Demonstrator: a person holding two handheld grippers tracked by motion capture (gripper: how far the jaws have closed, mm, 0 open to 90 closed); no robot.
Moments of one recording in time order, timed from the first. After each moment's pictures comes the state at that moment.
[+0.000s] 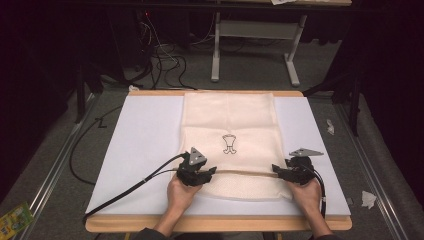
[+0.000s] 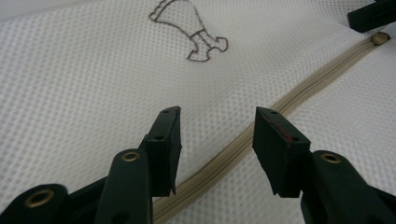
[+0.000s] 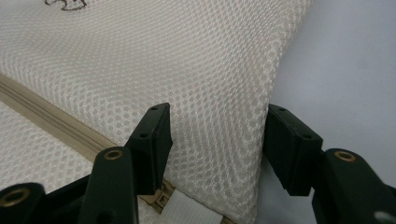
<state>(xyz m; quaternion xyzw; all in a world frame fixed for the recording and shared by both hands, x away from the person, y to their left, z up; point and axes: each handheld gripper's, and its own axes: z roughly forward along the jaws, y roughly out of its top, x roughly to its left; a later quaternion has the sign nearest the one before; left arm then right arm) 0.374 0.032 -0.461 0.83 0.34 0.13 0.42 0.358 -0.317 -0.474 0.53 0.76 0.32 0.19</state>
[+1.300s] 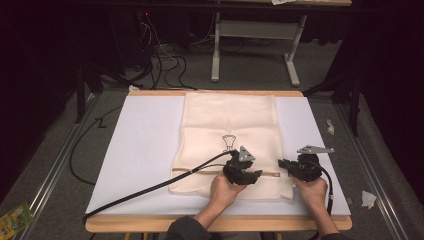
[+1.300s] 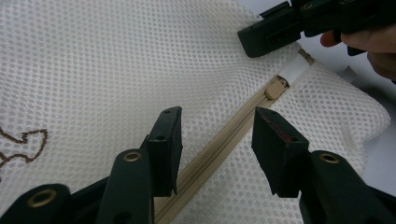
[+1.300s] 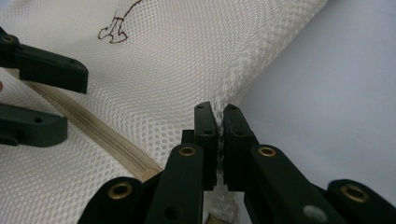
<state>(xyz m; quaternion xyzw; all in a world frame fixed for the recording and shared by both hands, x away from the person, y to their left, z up) 0.372 -0.088 -0.458 0.85 0.28 0.05 0.44 0.357 -0.335 -0.458 0.51 0.76 0.39 0.14</state>
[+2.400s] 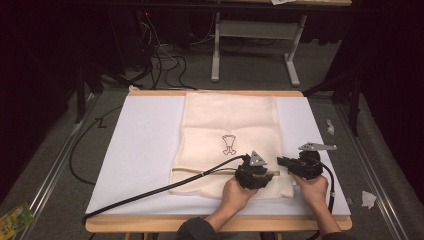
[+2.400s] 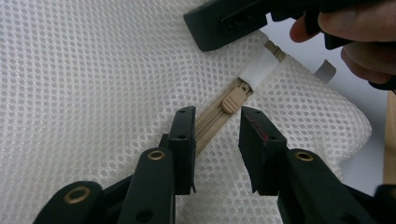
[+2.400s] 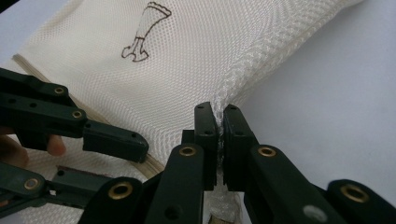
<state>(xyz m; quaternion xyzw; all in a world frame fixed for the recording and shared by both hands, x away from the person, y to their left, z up) 0.364 -0.117 -0.469 0.85 0.26 0.02 0.46 0.359 -0.333 -0.444 0.50 0.75 0.41 0.12</state>
